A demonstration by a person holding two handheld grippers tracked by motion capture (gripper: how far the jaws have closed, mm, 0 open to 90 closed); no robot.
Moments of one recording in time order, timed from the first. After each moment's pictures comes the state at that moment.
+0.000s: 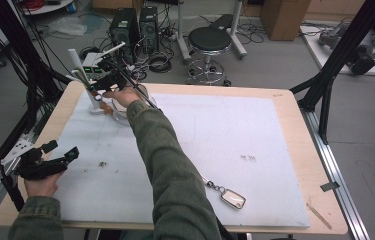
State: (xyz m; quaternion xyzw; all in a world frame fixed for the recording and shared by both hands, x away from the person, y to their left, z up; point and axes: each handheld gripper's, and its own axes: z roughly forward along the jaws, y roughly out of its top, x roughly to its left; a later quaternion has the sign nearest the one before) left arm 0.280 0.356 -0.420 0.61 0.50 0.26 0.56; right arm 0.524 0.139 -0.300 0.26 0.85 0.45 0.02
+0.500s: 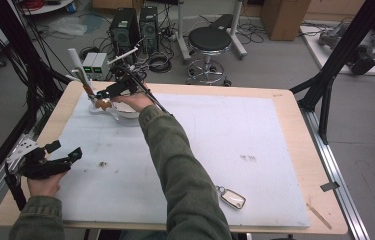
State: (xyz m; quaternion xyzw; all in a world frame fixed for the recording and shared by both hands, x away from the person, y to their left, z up) left arm 0.283 0.350 -0.421 0.62 0.50 0.25 0.55; right arm 0.510 0.102 -0.305 0.28 0.85 0.45 0.02
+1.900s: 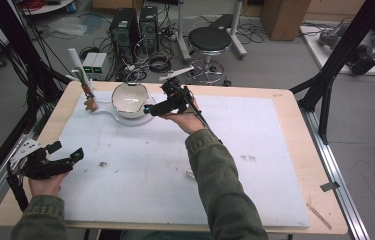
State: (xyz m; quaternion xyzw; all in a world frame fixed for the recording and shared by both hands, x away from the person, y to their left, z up) left arm 0.283 0.346 -0.422 0.63 0.50 0.26 0.54; right arm 0.444 -0.040 -0.308 0.32 0.82 0.46 0.09
